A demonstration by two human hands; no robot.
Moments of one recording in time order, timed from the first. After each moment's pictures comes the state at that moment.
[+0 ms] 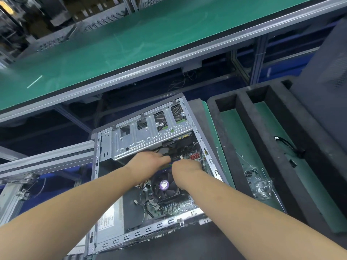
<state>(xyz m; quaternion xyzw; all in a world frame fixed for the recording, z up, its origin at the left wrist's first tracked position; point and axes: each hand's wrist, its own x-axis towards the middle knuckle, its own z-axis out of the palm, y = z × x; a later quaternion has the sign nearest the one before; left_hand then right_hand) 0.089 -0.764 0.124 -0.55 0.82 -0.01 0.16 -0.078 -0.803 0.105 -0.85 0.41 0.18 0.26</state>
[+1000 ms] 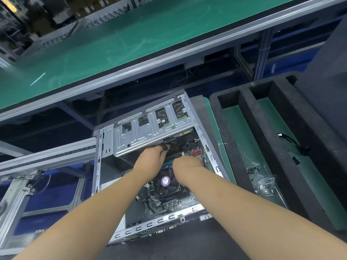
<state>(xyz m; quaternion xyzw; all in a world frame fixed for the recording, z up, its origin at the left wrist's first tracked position) 0.071 -0.765 0.099 -0.79 0.60 0.11 -0.04 -0.078 -0.802 0.105 -0.86 0.41 0.18 0.26</state>
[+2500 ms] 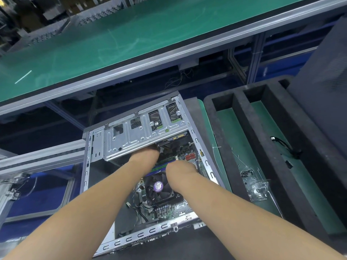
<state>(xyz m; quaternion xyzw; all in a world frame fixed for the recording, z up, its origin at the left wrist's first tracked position) 0.080 -0.803 0.095 -0.70 0.64 0.05 0.31 -0.082 -0.799 0.108 -0.86 0.40 0.17 0.28</state>
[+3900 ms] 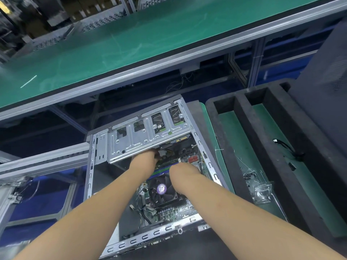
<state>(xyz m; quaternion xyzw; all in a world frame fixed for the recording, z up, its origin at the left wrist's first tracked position) 0.085 -0.794 0.091 -0.81 0.56 0.11 0.12 -0.084 -0.801 0.113 -0.85 0.41 0.18 0.30</state>
